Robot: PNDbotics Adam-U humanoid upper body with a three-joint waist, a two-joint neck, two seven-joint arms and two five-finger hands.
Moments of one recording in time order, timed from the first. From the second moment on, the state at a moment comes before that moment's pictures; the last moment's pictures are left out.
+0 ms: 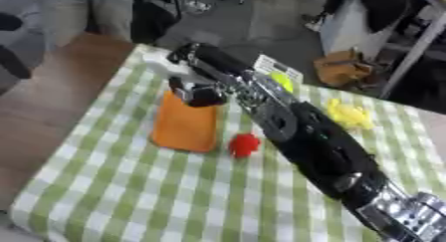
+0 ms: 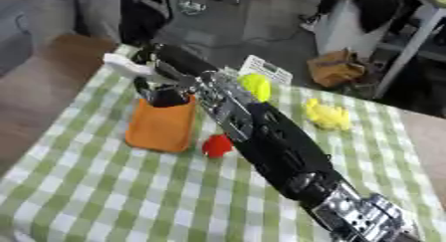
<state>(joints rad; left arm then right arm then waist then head) -0.56 0.09 -0.11 -1.98 0.00 -0.25 -0.18 -0.84 -0.35 0.32 -1.27 0.66 -0.10 0.18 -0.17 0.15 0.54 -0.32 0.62</state>
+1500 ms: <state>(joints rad) -0.58 0.08 -0.13 -1.98 0.02 -0.26 -0.21 -0.85 -0.33 0.27 -1.10 0.92 -0.07 0.00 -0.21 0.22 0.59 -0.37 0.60</state>
